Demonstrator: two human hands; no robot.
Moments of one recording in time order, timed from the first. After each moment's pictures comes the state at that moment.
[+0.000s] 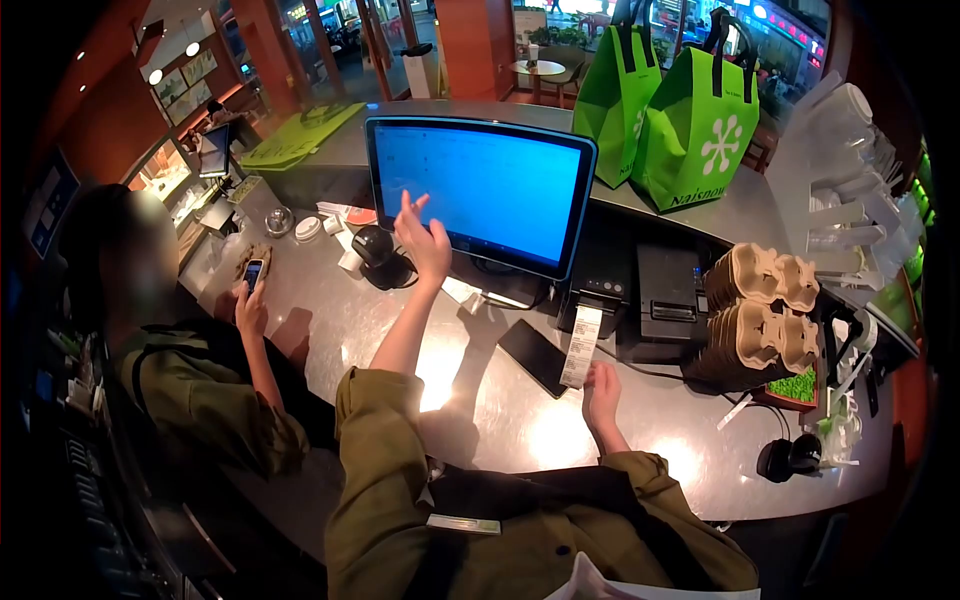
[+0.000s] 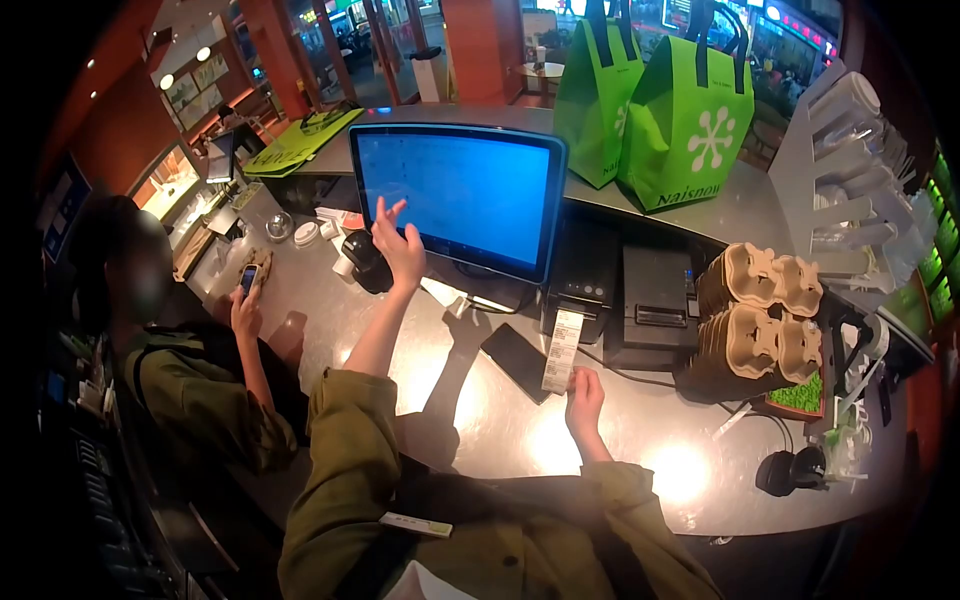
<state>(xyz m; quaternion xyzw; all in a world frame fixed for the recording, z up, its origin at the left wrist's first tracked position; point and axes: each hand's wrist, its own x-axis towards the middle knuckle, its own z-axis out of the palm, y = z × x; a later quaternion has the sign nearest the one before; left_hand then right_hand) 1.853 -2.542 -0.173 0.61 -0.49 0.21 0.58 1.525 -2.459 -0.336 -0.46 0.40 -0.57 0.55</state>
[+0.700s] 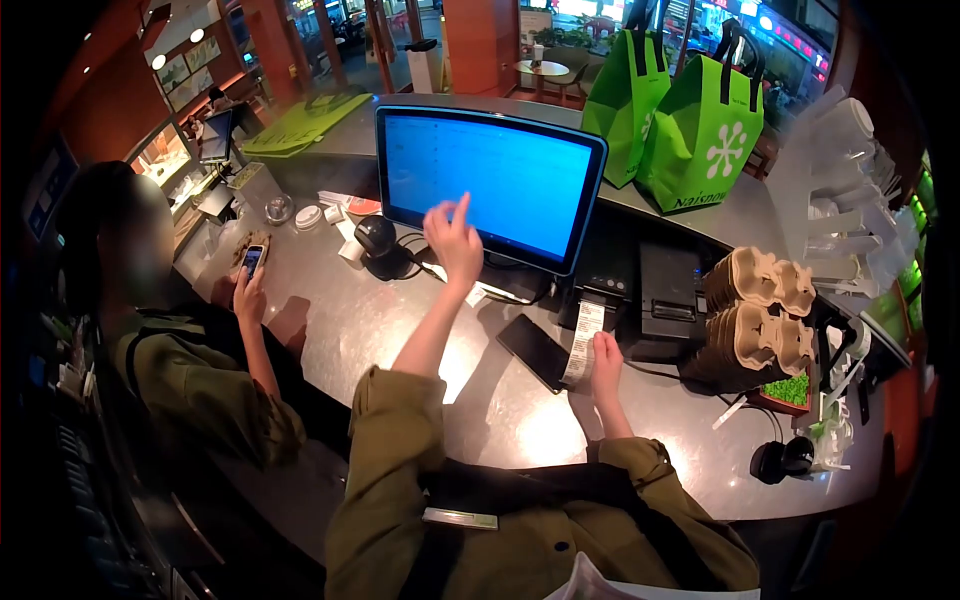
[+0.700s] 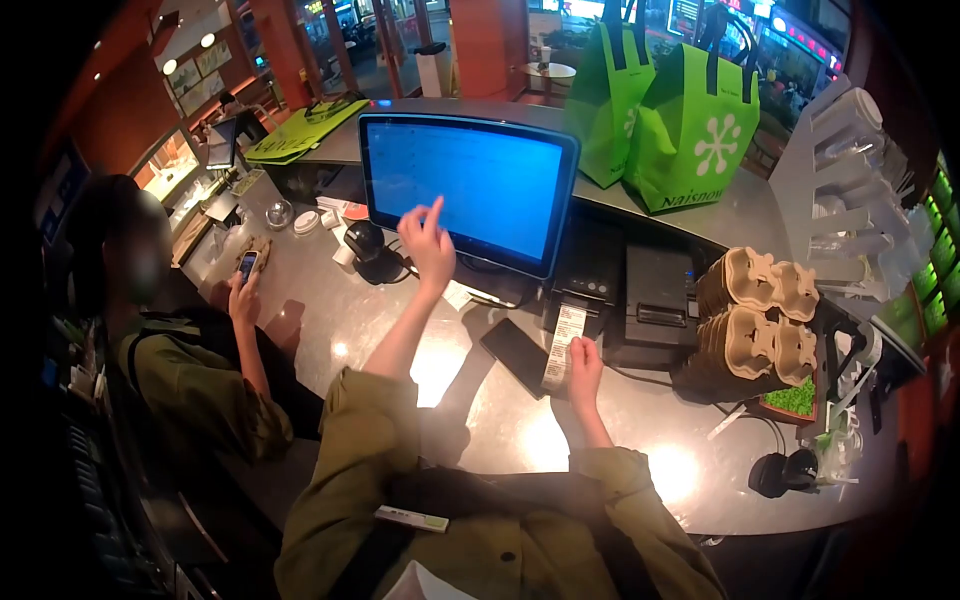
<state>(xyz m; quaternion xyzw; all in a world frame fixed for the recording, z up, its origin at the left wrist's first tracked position) 1.818 -2.539 -0.185 0.63 -0.51 0.25 0.53 1.543 -2.481 -0.282 -0.52 0.46 -0.55 0.47</state>
